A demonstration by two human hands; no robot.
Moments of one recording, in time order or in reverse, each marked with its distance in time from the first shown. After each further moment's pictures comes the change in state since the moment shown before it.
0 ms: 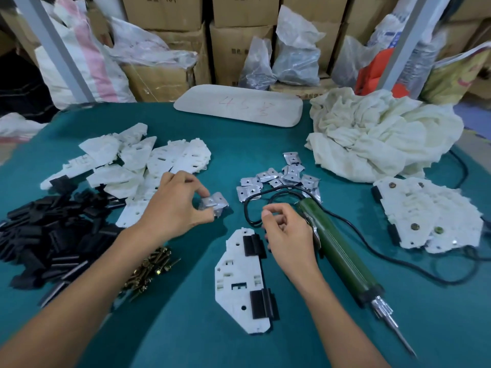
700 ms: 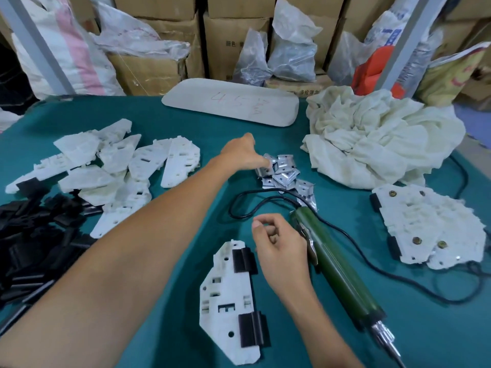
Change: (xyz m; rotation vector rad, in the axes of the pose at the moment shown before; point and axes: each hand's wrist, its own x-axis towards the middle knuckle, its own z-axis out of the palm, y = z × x) left_hand 0.181 0.089 0.051 -0.132 -0.244 -0.089; right_hand 0.000 0.001 0.001 -0.033 0.010 -0.074
